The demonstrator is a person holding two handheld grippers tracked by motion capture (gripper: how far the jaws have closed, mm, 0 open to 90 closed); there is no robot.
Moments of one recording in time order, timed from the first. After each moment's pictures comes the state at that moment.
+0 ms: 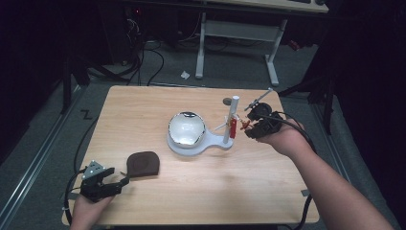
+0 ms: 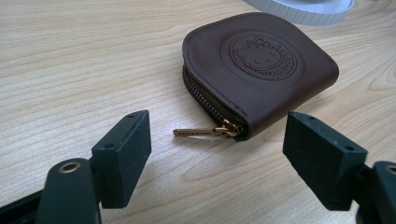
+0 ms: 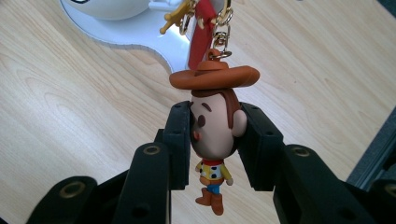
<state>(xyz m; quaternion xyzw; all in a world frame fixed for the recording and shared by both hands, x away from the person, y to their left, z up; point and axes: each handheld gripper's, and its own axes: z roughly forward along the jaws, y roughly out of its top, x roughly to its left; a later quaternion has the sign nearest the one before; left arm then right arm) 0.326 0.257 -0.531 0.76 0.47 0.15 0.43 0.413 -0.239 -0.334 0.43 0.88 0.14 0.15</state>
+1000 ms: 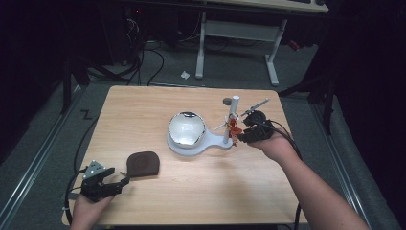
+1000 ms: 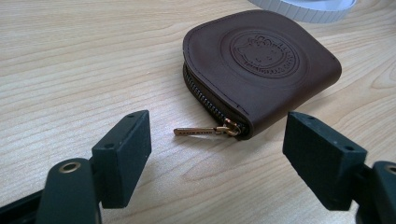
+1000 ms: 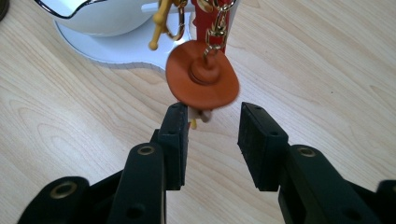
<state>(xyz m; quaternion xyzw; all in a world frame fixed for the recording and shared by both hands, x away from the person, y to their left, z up) 0.327 0.256 -0.531 0.76 0.46 0.15 0.42 0.426 -0.243 -0.381 0.44 0.86 0.20 0.14</state>
